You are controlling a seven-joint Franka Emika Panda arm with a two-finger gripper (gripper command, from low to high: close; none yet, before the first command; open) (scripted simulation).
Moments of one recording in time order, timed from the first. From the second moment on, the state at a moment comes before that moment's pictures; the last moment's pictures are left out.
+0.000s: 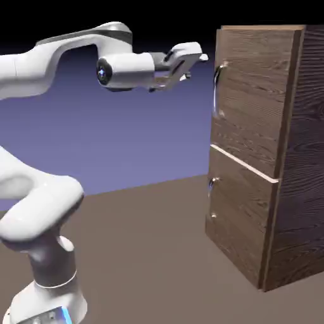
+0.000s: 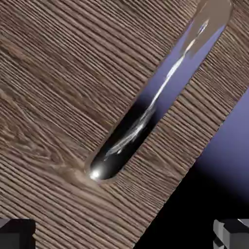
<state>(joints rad) -0.72 -0.97 0.84 -2.34 2.21 2.90 1.91</state>
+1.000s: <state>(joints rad) -0.61 -0.99 0.69 -2.57 2.33 2.62 2.13</state>
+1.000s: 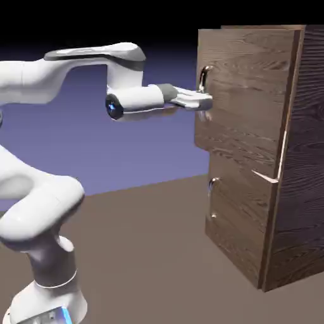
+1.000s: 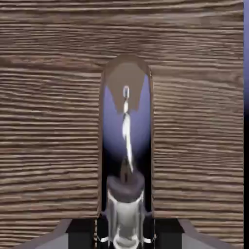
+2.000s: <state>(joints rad) -0.40 -0.80 -0.39 -2.60 1.26 1.48 2.10</state>
